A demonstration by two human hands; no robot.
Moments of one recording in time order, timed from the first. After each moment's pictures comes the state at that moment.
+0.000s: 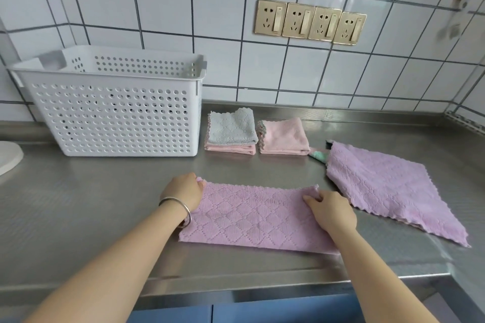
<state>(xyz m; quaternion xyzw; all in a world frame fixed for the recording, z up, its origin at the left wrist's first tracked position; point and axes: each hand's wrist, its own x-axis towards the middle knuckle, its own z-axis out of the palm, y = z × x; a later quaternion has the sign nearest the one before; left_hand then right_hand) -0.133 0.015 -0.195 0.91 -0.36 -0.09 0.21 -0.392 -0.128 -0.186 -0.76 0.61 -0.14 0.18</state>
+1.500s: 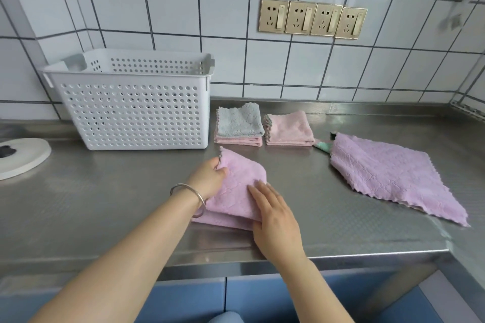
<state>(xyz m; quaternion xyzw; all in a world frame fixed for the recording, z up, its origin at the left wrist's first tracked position) -0.184 0.038 -0.145 0.81 -0.35 -0.23 0.41 -0.344 -0.005 -0.212 -0.90 0.30 -0.31 0.08</state>
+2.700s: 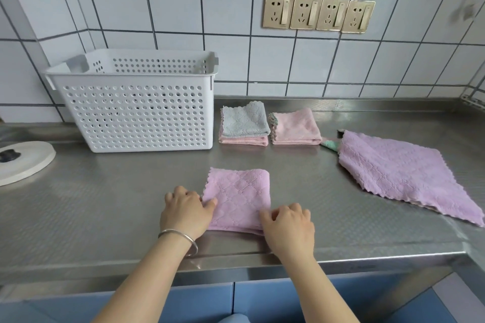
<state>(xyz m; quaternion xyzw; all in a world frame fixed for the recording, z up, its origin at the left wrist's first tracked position) -0.177 0.092 -0.192 0.93 -0.32 -0.06 0.15 -0.338 0.009 -0.191 -0.81 0.55 -0.11 0.17</state>
